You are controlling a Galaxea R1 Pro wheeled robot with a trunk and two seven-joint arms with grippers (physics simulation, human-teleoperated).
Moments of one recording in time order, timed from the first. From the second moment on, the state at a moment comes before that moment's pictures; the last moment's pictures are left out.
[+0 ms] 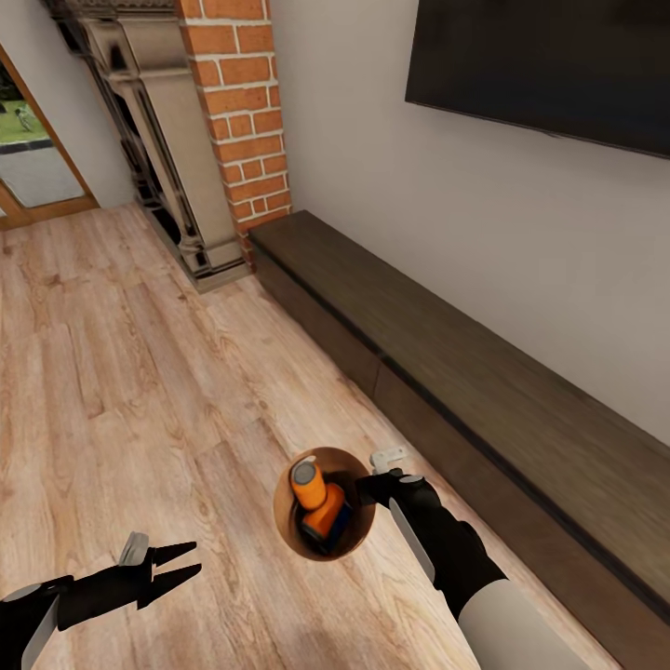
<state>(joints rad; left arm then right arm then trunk) -0.42 0.34 0.29 -0.62 0.08 0.12 -1.48 -0.62 0.11 0.32 -0.94 -0.09 0.62 -0.01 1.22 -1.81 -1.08</state>
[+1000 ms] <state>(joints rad) -0.42 0.34 0.29 -0.63 0.08 0.12 -1.57 -0.62 0.11 0.32 -0.94 -0.09 0.62 -0.01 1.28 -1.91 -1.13</state>
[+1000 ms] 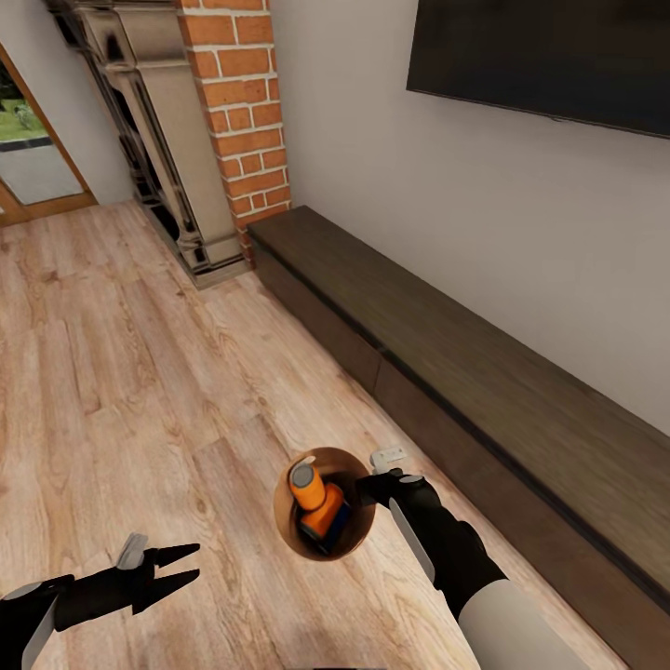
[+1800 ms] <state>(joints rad) -0.42 0.35 0.34 -0.63 0.08 0.12 -1.57 -0.62 0.11 0.32 -0.94 -0.09 0.62 -0.01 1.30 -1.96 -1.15</state>
